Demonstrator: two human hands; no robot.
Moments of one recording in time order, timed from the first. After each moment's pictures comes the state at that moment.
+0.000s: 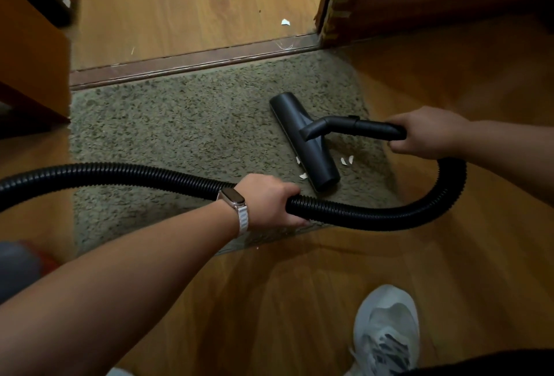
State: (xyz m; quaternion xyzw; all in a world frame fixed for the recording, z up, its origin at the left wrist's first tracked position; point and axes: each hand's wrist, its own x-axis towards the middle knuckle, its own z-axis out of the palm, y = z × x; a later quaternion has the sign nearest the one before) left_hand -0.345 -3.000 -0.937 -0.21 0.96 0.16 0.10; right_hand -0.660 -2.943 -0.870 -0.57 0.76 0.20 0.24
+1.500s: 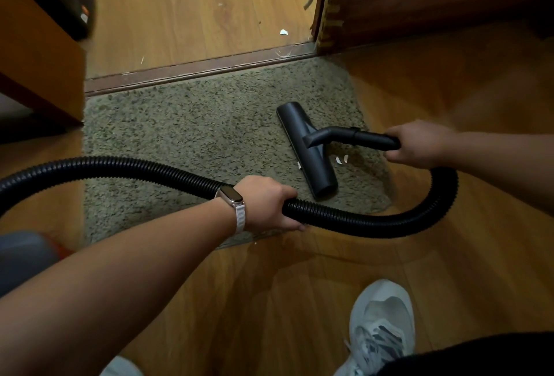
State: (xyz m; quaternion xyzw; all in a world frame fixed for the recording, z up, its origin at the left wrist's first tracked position) left_hand -0.345 -2.982 -0.922 -0.20 0.96 0.15 0.14; right_hand -0.660 -2.916 -0.878 -0.56 0.77 0.20 0.25
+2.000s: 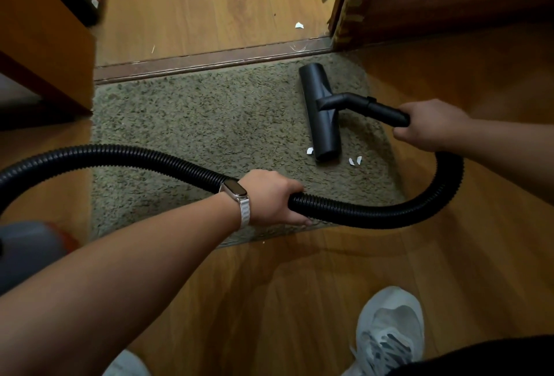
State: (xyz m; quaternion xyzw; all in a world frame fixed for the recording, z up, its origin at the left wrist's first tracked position) left_hand -0.338 -2.995 -0.923 -0.22 0.95 0.17 0.12; right_hand -0.661 -2.953 -0.880 -0.52 0.82 0.15 0.19
